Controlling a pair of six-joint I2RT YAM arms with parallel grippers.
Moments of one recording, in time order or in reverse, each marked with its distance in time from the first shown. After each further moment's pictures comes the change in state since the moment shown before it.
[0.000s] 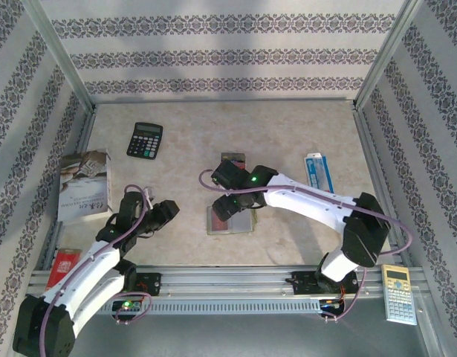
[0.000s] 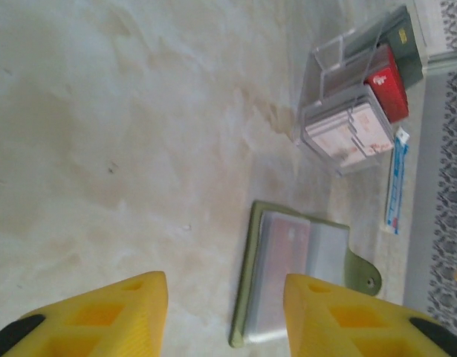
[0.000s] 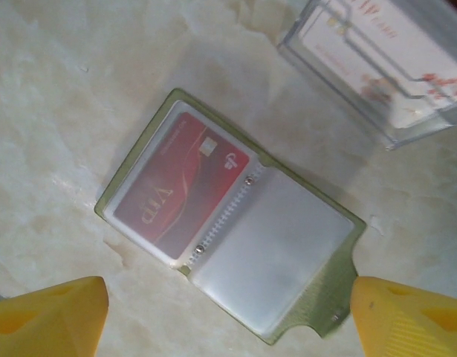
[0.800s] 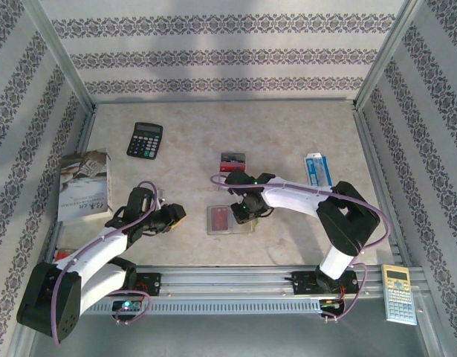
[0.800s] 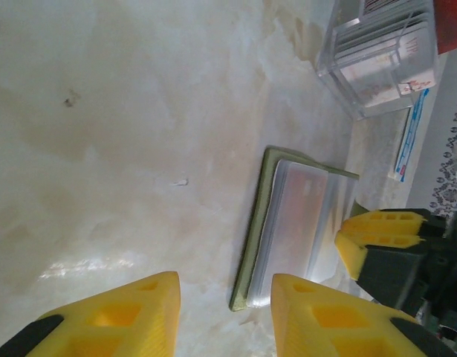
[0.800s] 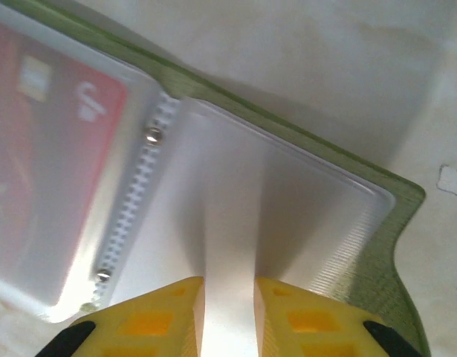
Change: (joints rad) left arm 0.001 0.235 0.026 0.079 0.159 0.018; right arm -0.146 0.092 -0.252 0.190 -0.148 0.068
